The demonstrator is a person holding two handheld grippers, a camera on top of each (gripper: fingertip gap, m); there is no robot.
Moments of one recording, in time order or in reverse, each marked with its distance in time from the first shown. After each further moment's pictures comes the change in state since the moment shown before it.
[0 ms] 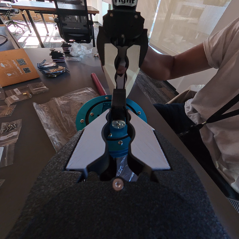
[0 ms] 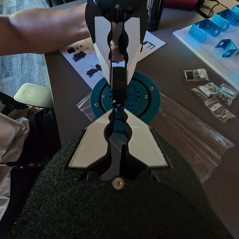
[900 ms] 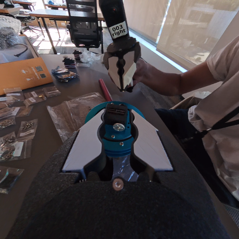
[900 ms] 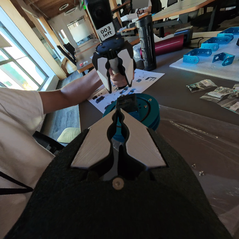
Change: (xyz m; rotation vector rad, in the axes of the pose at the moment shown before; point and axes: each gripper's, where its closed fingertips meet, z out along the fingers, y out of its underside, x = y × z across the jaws) left arm -0.005 -0.019 -0.018 0.025 -0.061 -0.011; right arm 0.003 -0.022 -0.029 0.395 -0.147 0.274
